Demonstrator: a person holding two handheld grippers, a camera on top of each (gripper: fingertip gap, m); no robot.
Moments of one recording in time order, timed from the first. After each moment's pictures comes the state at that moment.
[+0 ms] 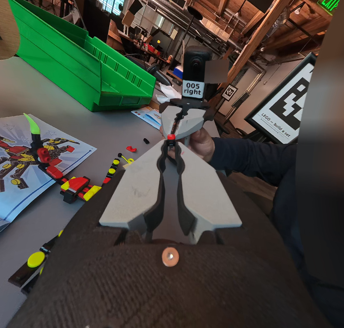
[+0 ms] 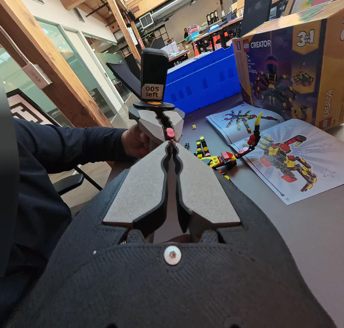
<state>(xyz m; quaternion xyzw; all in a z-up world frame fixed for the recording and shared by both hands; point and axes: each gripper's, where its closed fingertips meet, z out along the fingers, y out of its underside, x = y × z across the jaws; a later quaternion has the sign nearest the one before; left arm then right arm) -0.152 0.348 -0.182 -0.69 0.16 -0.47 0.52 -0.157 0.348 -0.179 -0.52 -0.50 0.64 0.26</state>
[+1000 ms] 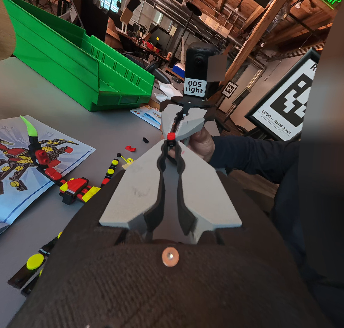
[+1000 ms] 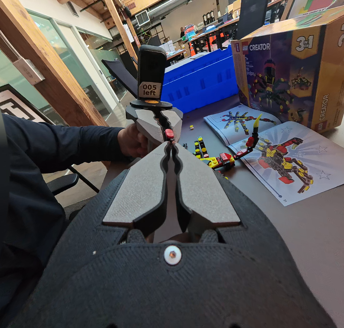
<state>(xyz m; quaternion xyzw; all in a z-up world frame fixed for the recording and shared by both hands) -0.150 0.347 -0.181 -0.69 0.16 -0.47 0.52 -0.159 0.346 -0.179 -0.52 -0.51 0.63 0.28</state>
